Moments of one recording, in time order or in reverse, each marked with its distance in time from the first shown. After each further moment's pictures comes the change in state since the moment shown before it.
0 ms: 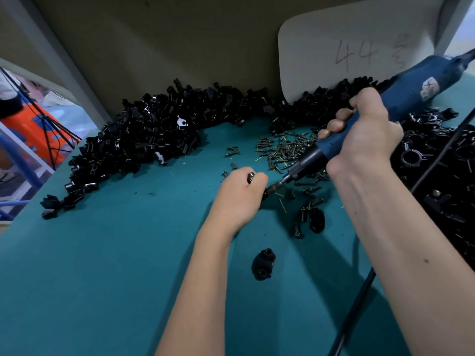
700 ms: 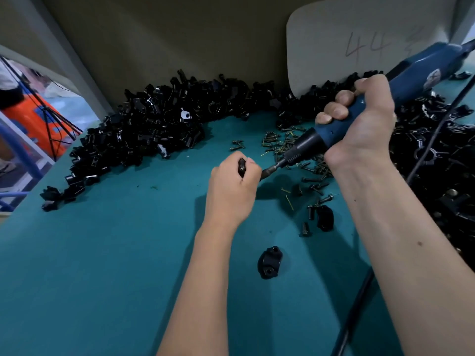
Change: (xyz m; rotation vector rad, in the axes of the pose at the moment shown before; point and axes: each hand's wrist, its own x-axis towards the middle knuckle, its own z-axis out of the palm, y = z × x) left_hand 0.007 -0.024 -0.002 -0.026 0.315 0.205; right_hand 0.007 0.013 0.006 0.159 -0.233 0.105
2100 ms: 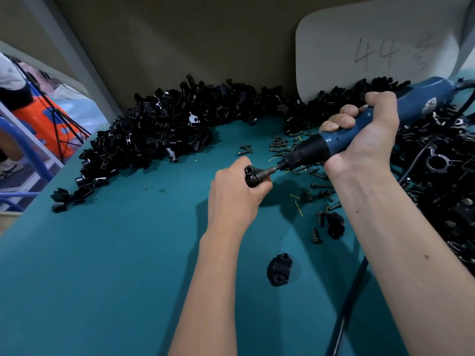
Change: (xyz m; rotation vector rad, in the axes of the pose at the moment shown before) left_hand 0.004 -0.008 -0.006 0.157 0.033 -0.035; right_hand -0.001 0.012 0.002 0.149 0.116 0.094
